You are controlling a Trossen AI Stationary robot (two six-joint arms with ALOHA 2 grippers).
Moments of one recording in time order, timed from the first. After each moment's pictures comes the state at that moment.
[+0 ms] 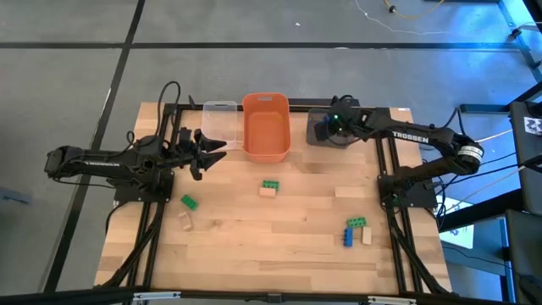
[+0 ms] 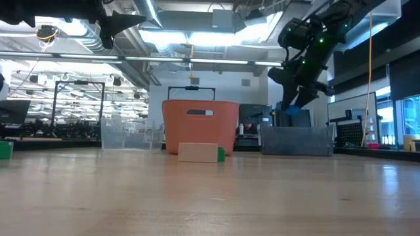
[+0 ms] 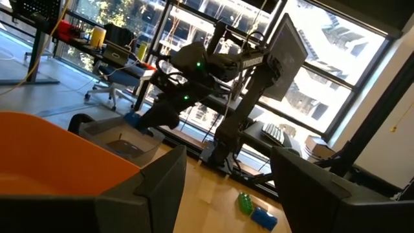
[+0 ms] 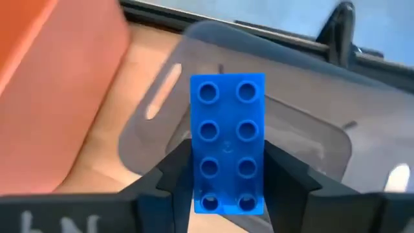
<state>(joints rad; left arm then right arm) 0.07 0.58 0.36 0.40 -0.15 -0.44 -0.55 1.34 0.87 -0.49 0.30 0.63</state>
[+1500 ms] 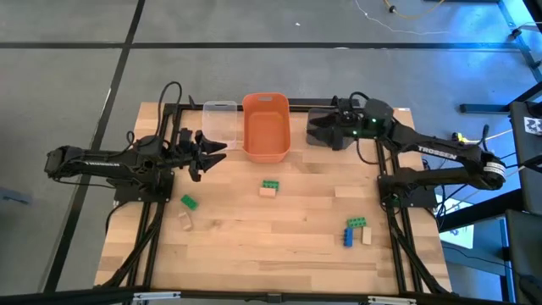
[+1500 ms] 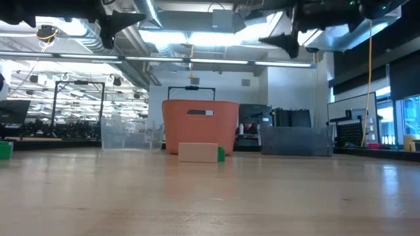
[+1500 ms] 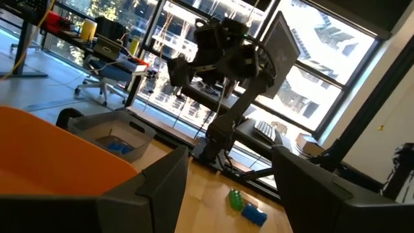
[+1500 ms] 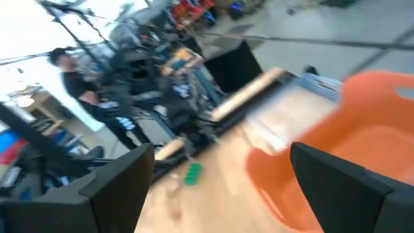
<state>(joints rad) 0.07 0.58 0.36 0.40 -0.11 -0.46 -0.44 1.02 0.75 0.18 -0.34 0.56</state>
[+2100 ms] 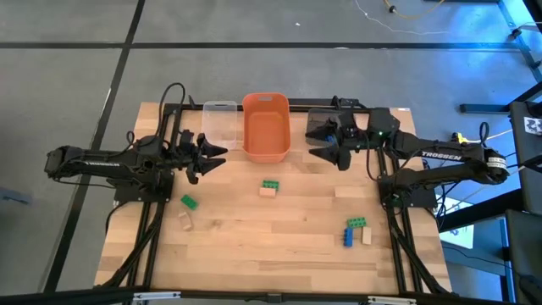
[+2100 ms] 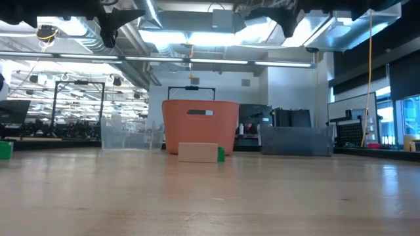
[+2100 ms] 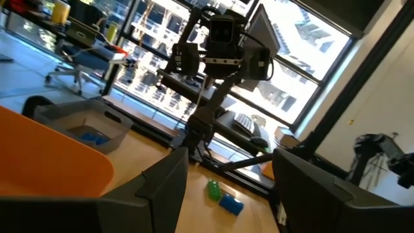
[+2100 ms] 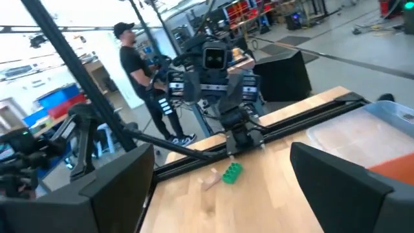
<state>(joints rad) 0.07 0.58 0.36 0.40 -0.01 -0.52 -0.25 1.00 0.75 0.26 -0.34 0.44</state>
